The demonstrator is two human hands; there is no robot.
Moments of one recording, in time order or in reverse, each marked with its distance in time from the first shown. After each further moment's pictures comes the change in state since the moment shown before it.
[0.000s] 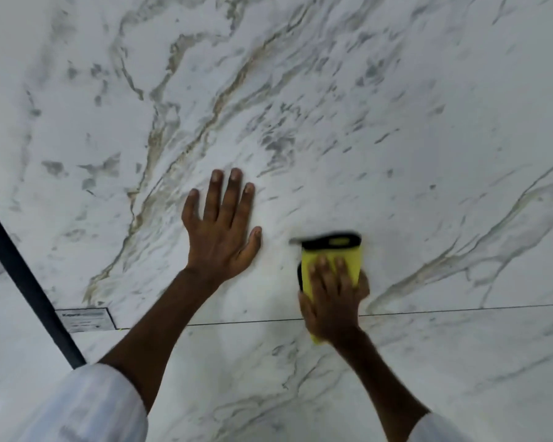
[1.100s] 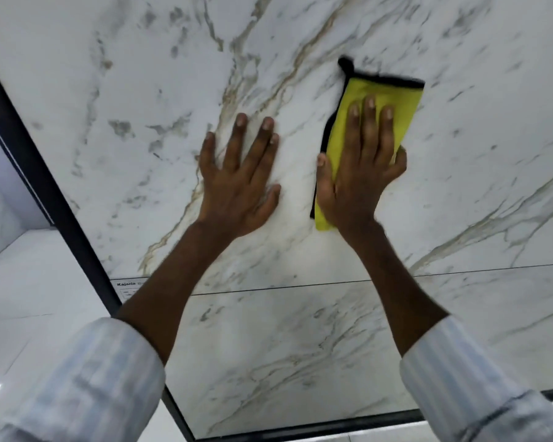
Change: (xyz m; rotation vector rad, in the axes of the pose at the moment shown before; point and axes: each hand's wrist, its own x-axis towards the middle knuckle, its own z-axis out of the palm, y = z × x) left_hand 0.000 -0.075 -0.022 -0.036 0.012 0.069; right_hand 0.178 -0.075 -0.017 -0.011 0.292 0.256
